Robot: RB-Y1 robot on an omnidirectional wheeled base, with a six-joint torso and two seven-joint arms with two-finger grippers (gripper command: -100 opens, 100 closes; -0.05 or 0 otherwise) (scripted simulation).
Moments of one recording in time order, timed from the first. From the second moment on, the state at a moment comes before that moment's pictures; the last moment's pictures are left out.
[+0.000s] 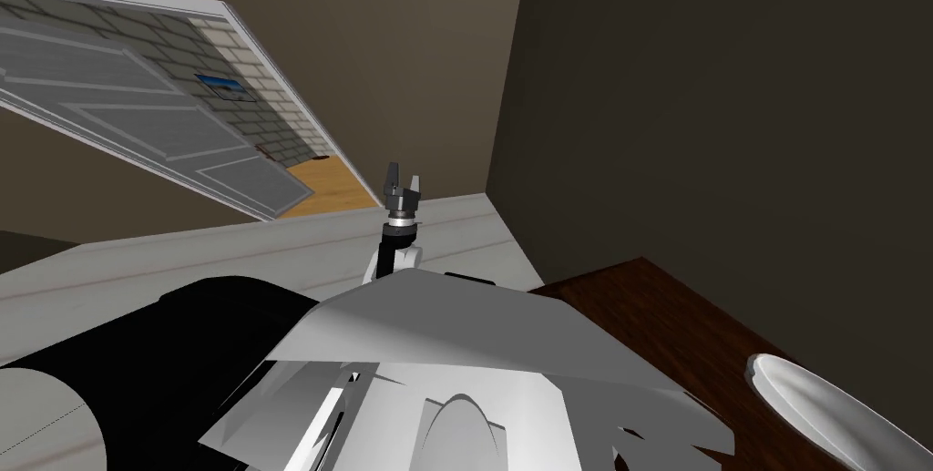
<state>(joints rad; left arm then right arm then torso) 0.45 0.00 -0.06 -2.38 -0.11 -0.42 0.11 1.69 -0.82 -0.64 -1.67 0.04 -0.30 0.30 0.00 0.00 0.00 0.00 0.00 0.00</state>
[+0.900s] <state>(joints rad) 0.45 0.00 -0.06 -2.38 -0.11 -0.42 0.11 1.79 -0.96 -0.79 -1.56 -0.04 -0.33 0.19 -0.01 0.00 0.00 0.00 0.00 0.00</state>
